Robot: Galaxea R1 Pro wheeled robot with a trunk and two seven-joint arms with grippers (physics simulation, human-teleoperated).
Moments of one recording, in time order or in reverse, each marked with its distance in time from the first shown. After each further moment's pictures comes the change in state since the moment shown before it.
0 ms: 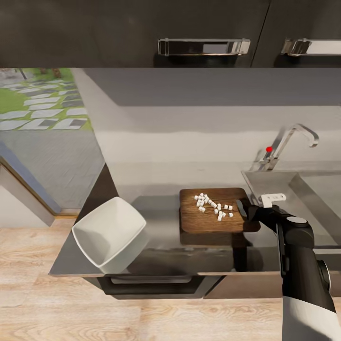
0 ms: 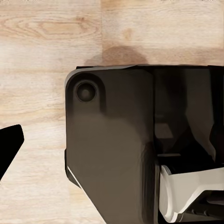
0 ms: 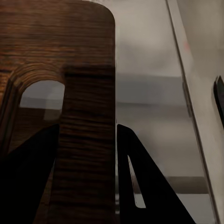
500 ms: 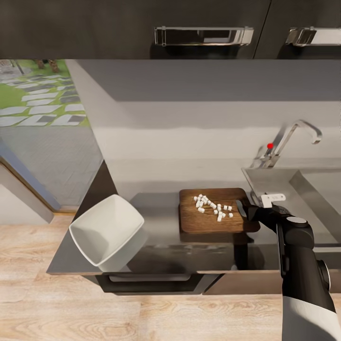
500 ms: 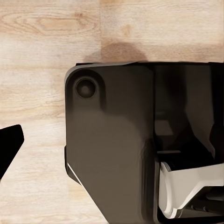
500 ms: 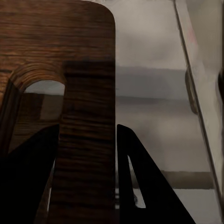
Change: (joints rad) left arm 0.000 0.000 0.000 -0.009 0.000 0.000 0.000; right arm 0.000 0.000 0.000 0.002 0.000 0.000 0.002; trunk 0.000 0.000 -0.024
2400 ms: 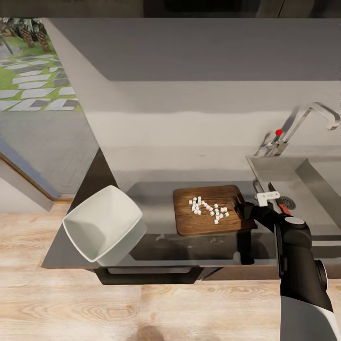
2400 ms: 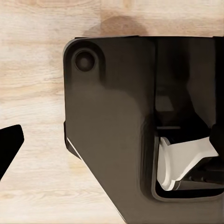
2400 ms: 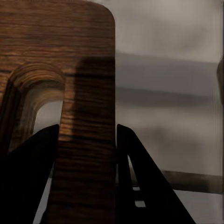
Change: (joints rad) left arm 0.000 0.000 0.000 0.001 0.001 0.000 0.000; right arm 0.000 0.011 0.003 0.006 -0.008 -0.078 0.061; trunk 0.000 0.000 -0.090
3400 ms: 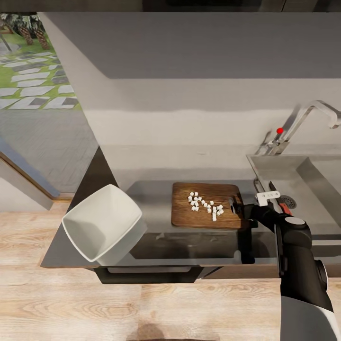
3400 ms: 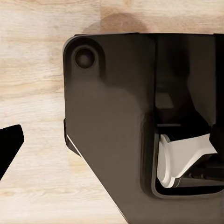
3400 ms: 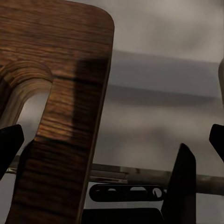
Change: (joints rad) left arm 0.000 0.000 0.000 0.000 0.000 0.000 0.000; right arm 0.000 -0.002 0.000 0.000 -0.002 -0.013 0.001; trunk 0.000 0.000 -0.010
